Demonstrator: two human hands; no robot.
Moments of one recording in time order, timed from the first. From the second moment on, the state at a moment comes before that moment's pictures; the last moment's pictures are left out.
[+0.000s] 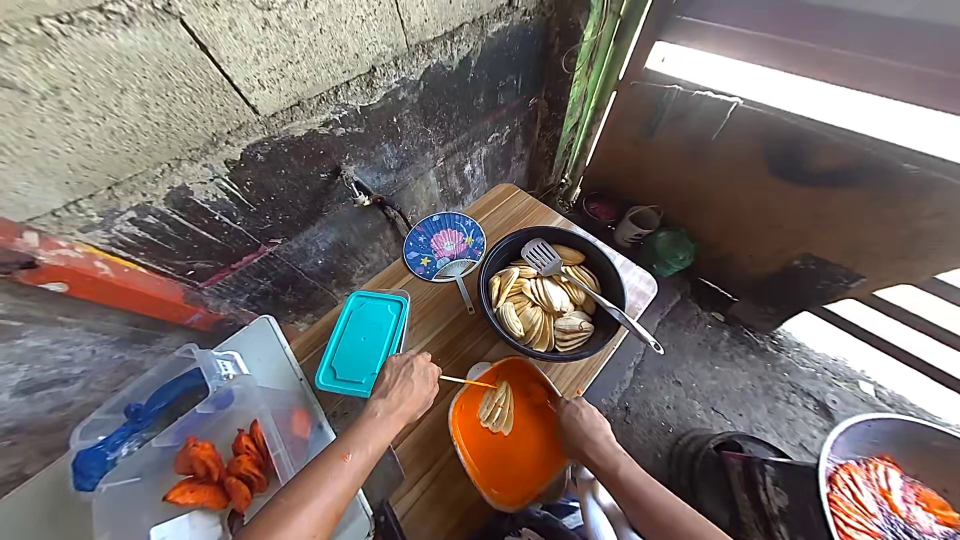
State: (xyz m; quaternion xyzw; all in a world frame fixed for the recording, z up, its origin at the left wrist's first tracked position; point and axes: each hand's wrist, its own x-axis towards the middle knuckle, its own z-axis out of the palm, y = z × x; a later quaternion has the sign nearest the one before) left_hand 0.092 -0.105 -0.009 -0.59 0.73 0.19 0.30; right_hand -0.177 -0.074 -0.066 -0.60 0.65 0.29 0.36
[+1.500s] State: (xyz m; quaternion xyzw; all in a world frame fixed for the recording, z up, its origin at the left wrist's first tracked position) left_hand 0.060 -0.012 -0.028 -0.76 0.53 0.26 0.25; right_hand -0.158 -0.068 -0.056 -0.60 0.66 0.30 0.33
